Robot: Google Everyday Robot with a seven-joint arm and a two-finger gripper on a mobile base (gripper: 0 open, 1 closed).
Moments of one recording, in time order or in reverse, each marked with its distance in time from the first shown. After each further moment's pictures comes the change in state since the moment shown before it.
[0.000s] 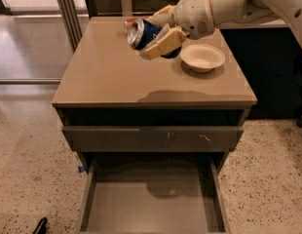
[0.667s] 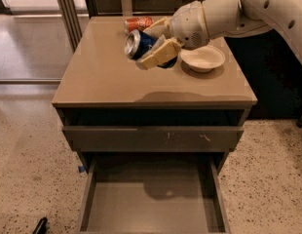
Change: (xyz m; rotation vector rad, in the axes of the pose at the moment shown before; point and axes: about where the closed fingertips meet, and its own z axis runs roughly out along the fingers) arm 0.017 0.013 0.013 -0.005 0.010 0.040
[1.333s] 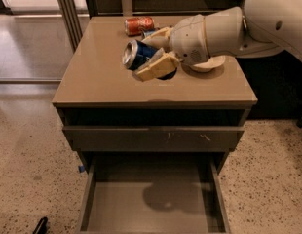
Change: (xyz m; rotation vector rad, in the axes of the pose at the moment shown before) arm -0.002 0.031 -0.001 0.112 -0.004 -0.005
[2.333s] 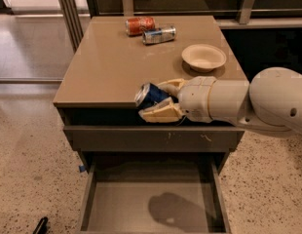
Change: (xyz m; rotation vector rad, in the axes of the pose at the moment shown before) arm 0.079 0.065 -0.006 0.280 0.061 0.205
